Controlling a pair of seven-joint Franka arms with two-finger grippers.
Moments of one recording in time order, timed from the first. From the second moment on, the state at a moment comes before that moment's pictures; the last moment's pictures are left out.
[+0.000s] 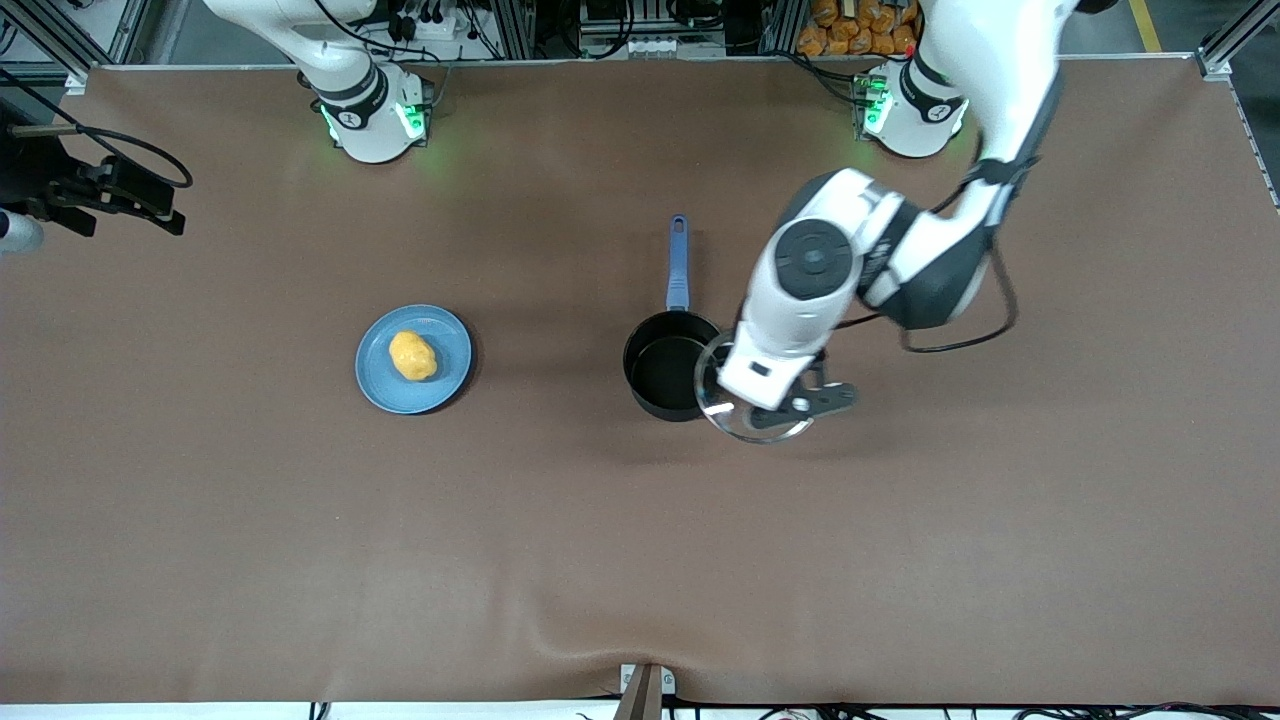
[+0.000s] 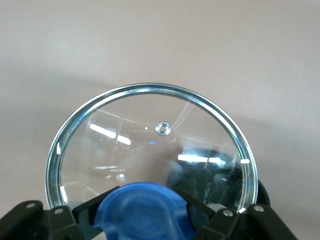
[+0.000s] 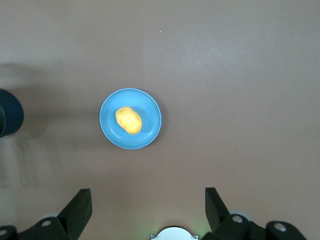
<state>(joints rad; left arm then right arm) -0.29 0.49 -0.31 -1.44 0.17 1.91 -0.91 0.01 -0.01 0.01 -1.48 0.04 1.38 0.05</state>
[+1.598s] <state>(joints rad) 0.08 0.10 -0.18 -2.12 0.01 2.24 -0.20 0.23 0.25 0.03 -2.00 0.10 2.04 -0.18</state>
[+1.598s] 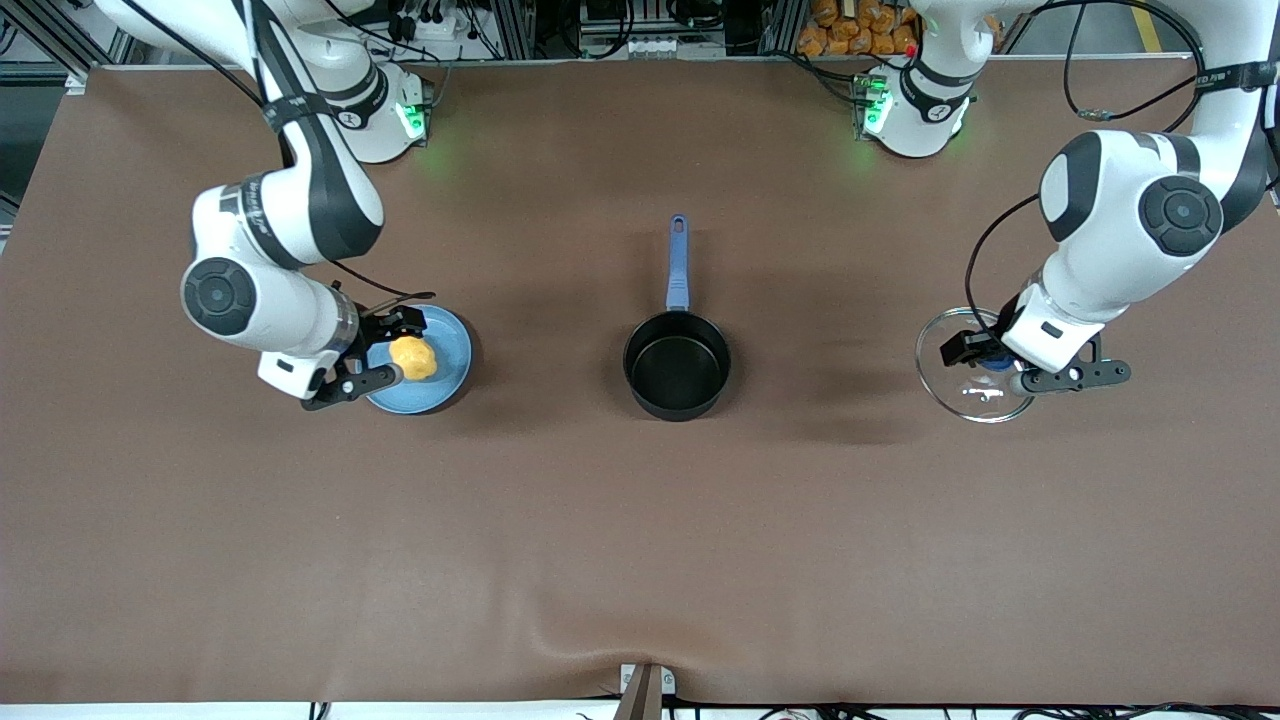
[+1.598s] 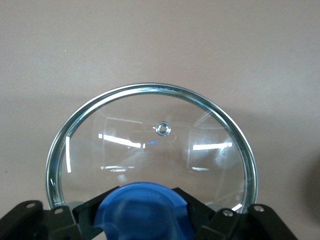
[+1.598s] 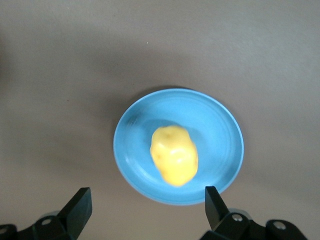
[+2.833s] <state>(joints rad) 0.14 0.36 -0.17 -2.23 0.03 2.53 -0.07 0.24 0.33 0.03 -2.28 0.06 2.52 -0.26</state>
